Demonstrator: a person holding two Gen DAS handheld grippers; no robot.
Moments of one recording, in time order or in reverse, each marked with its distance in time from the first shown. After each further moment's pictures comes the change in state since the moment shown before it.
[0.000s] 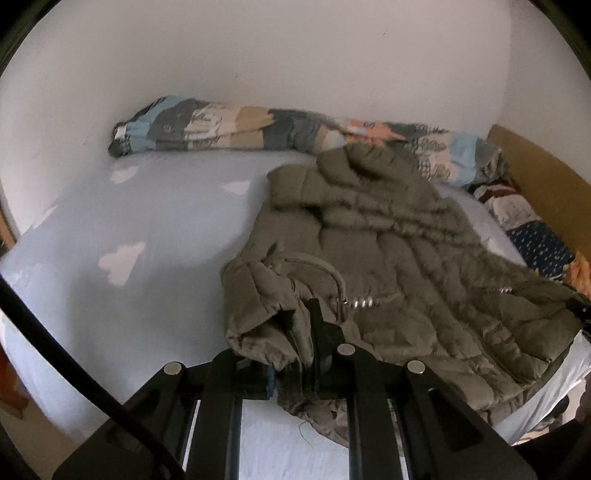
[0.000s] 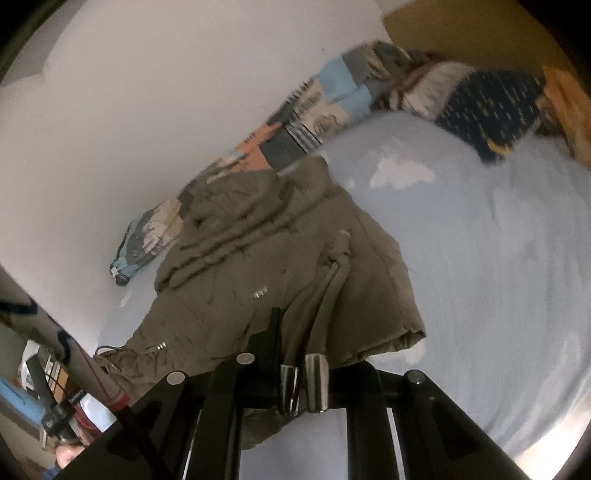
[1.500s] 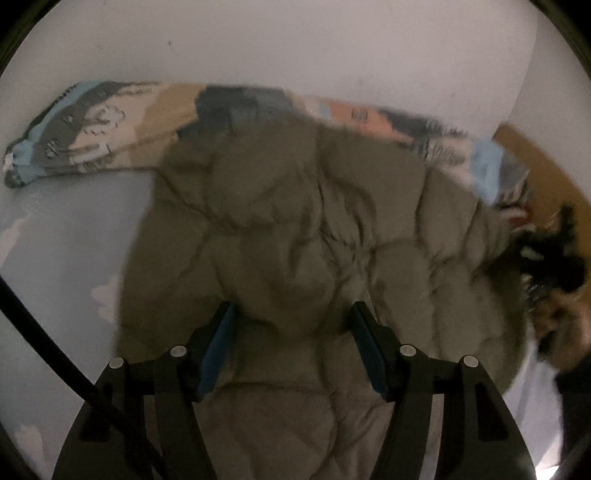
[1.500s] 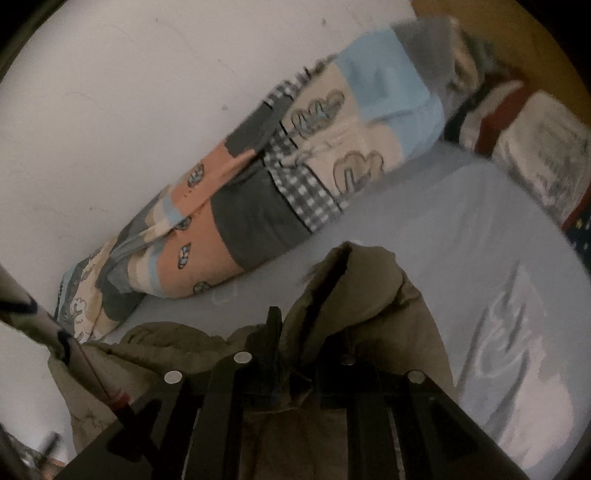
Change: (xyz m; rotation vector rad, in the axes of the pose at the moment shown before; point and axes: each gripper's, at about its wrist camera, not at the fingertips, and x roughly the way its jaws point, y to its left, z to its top) left arm 0.296 -0.058 0.227 0.022 0.189 -0.125; right arm 0.366 0.012 0.307 0.061 0.081 -0.153
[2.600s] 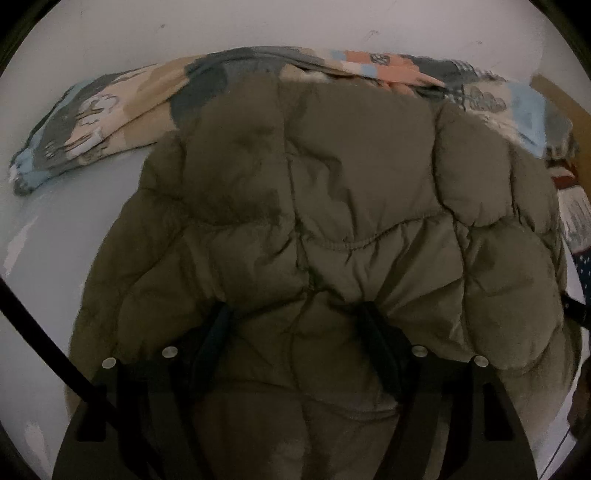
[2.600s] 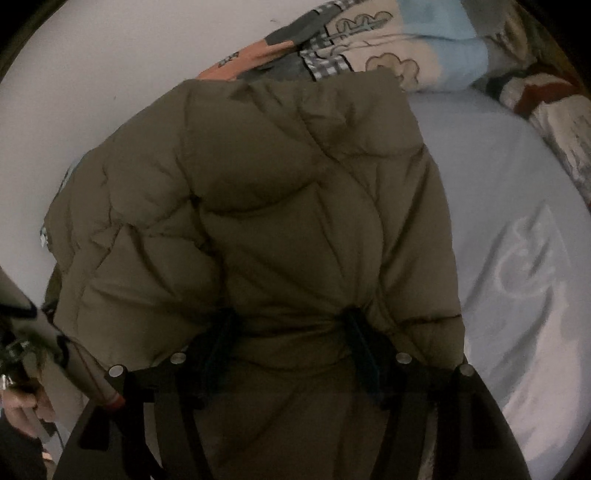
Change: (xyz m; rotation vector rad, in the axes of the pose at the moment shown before) left arm 0.058 -0.027 -0.009 0.040 0.106 0.163; right arm 0.021 -0.028 -0.099 -0.267 0.235 0.017
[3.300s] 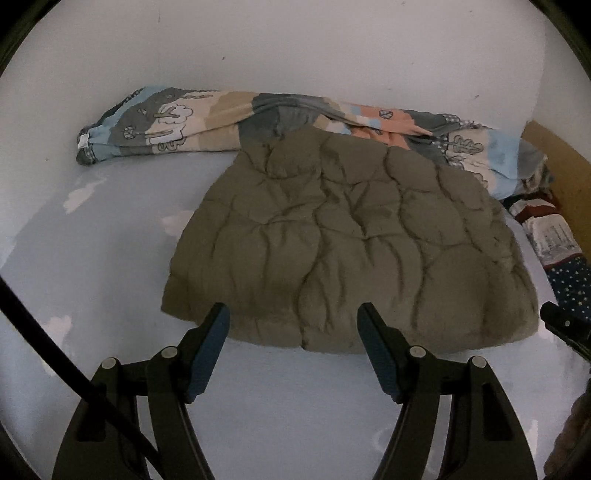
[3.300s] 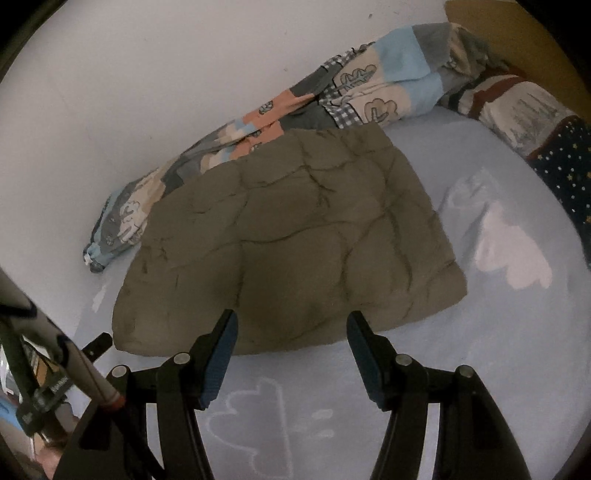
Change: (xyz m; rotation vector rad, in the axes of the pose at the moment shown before) left arm -0.138 0.008 -0.125 -0.117 -0.176 0.036; right arm -0.150 0.087 -0.120 0.077 -0.176 0.060
